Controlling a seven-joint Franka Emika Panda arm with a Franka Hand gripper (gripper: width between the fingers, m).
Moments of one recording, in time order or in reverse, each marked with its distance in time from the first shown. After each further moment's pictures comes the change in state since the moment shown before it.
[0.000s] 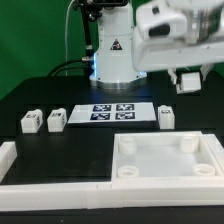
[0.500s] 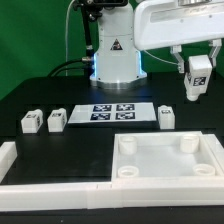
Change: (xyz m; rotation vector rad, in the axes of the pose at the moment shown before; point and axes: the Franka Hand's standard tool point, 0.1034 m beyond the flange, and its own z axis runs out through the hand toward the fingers) arm 0.014 -0.003 -0.011 0.008 0.475 -0.039
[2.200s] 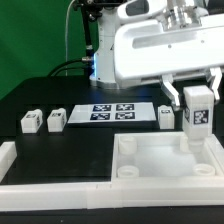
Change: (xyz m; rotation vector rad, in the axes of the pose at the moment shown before) arm 0.114 0.041 0.047 -0.013 0.435 -0.038
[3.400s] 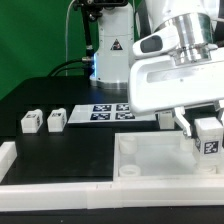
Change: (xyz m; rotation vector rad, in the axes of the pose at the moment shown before) arm -0.040 -0.016 0.027 0.017 -0.053 -0.015
